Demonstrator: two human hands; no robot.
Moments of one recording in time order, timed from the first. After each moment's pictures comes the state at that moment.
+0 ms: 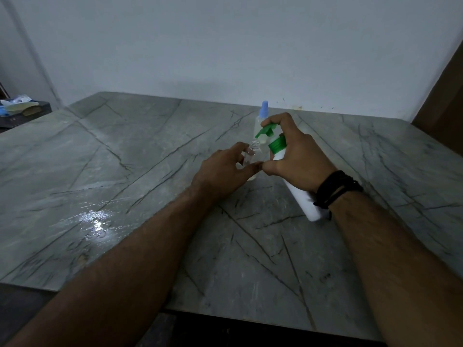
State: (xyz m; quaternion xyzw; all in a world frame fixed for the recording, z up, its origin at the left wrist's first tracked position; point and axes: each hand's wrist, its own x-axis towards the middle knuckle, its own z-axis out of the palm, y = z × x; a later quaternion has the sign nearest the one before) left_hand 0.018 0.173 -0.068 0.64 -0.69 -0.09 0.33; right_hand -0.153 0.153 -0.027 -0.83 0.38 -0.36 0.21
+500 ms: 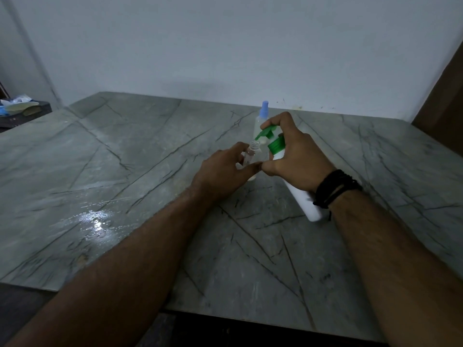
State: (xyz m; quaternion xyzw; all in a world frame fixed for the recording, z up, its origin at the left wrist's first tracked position) left_hand 0.019 0.170 -0.071 0.64 -0.68 -0.09 0.33; right_hand -0.152 0.154 -0.025 -0.83 0.38 -0.35 0.22
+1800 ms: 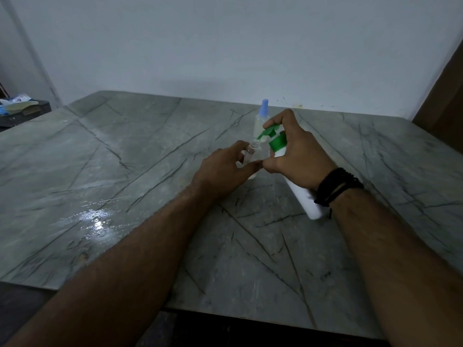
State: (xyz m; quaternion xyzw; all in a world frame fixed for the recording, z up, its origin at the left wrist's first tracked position) left_hand 0.023 0.164 -0.077 0.64 -0.69 -0.08 0.34; right_hand -0.153 0.154 -0.025 -0.82 0.38 -0.36 0.22
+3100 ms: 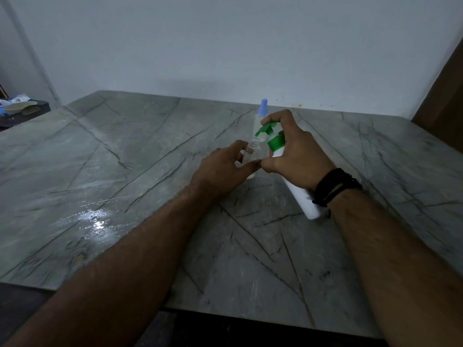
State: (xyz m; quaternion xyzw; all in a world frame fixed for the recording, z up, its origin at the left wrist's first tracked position) left_hand 0.020 0.169 -0.074 0.64 -0.68 -0.09 0.34; right_hand -0.153 0.155 -0.026 -0.82 0.39 -0.36 0.21
